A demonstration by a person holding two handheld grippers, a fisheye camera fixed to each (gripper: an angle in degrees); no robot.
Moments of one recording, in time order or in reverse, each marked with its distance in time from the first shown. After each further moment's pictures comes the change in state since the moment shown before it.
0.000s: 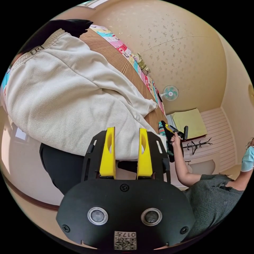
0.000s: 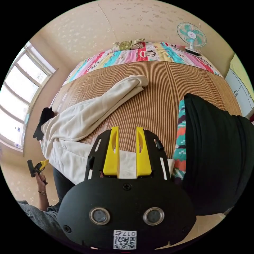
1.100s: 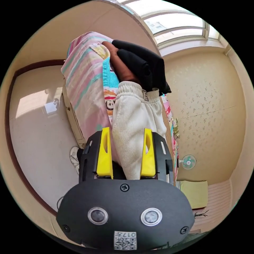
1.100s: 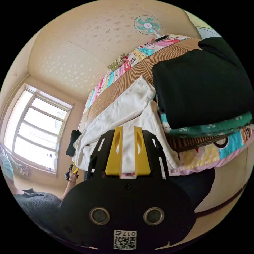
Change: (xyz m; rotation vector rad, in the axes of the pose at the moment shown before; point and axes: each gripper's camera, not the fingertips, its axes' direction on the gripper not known) left arm -0.106 -0.028 -0.221 0.542 -0.116 -0.556; right arm 0.138 0.224 -0.201 0.192 -0.329 0.320
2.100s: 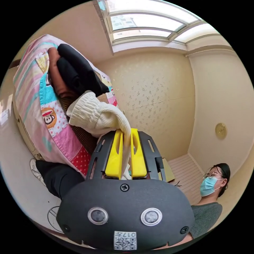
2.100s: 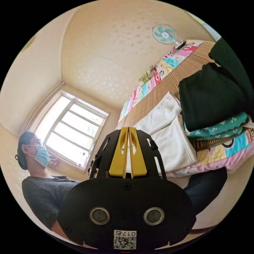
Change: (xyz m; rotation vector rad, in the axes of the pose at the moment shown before) left arm 0.107 -0.011 -0.198 -0.061 0.513 0.242; right arm -0.030 -0.016 -0.221 0.273 -0.320 -0.183
